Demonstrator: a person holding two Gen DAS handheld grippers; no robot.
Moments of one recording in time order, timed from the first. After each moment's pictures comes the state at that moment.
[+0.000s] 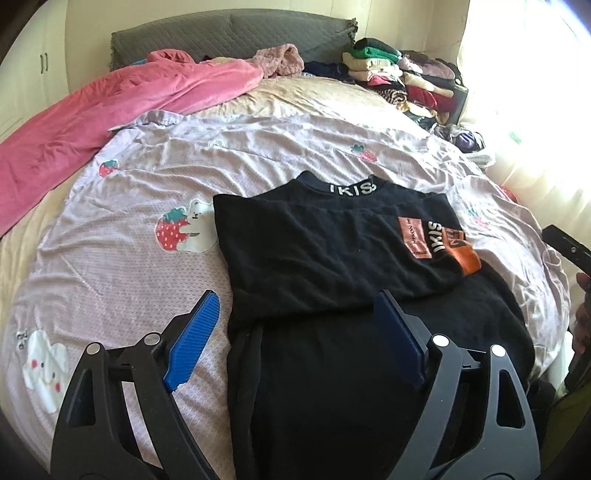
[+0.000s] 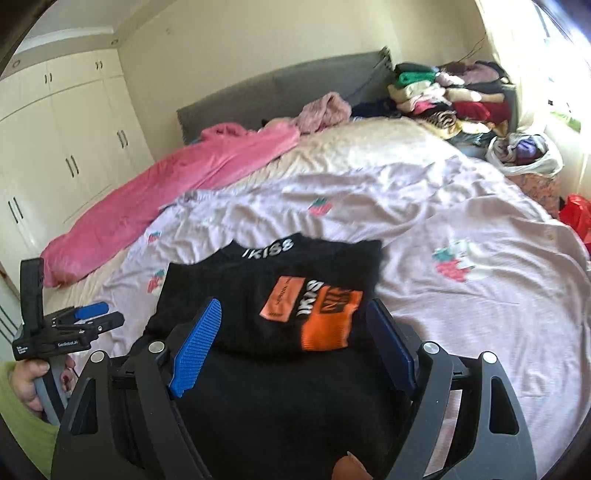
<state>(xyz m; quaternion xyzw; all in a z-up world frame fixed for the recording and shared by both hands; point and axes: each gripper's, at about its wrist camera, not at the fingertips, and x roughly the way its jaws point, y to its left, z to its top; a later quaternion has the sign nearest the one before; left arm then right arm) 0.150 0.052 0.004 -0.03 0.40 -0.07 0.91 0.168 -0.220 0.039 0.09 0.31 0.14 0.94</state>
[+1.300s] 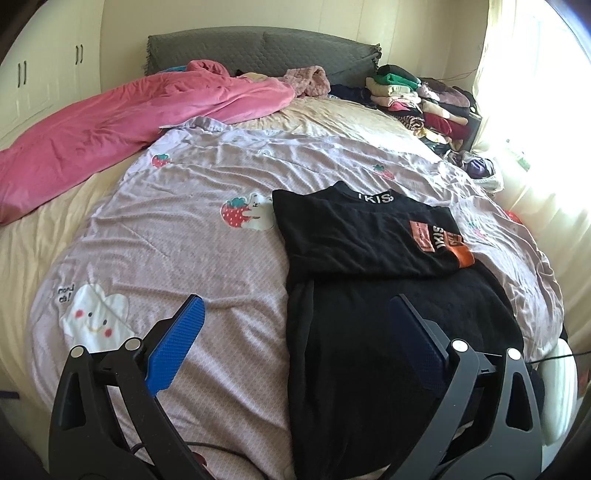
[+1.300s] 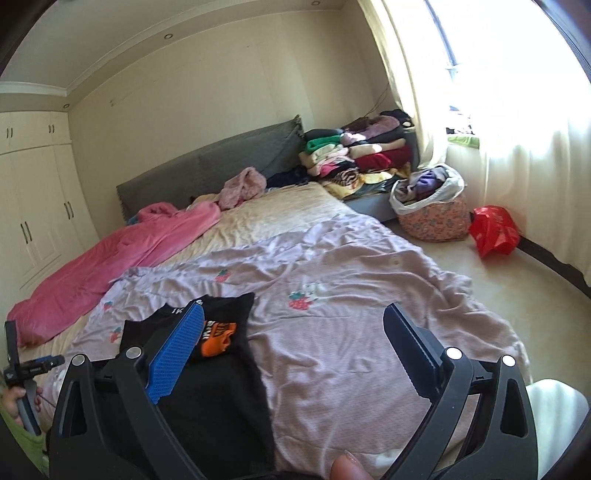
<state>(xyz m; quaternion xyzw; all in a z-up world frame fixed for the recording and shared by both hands) 0.062 0.104 0.028 -0.05 0.37 -0.03 0.93 0.002 -0.366 0.104 0.12 0.19 -0.02 0.97</state>
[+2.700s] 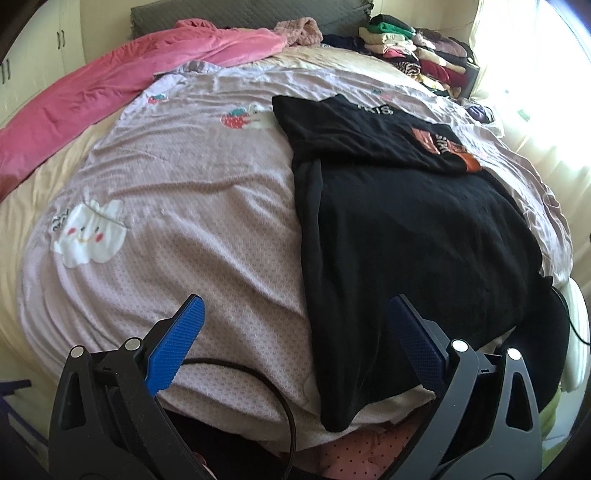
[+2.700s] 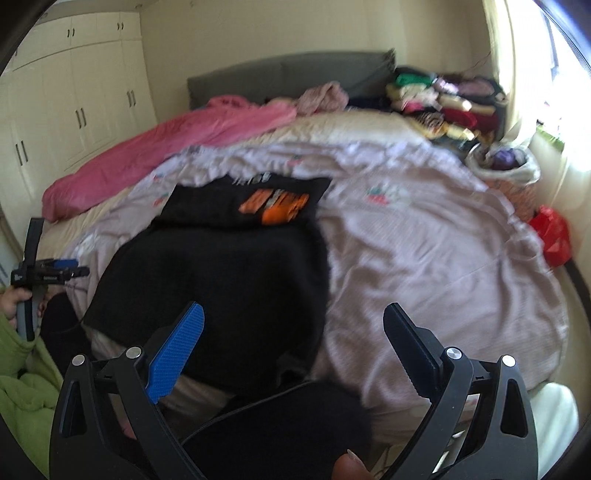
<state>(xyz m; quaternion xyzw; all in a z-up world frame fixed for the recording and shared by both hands) 0.009 0.105 -0.046 -0.03 0.45 -0.04 0.89 -0.002 -0.281 0.009 0.00 0.35 0.14 0.92</state>
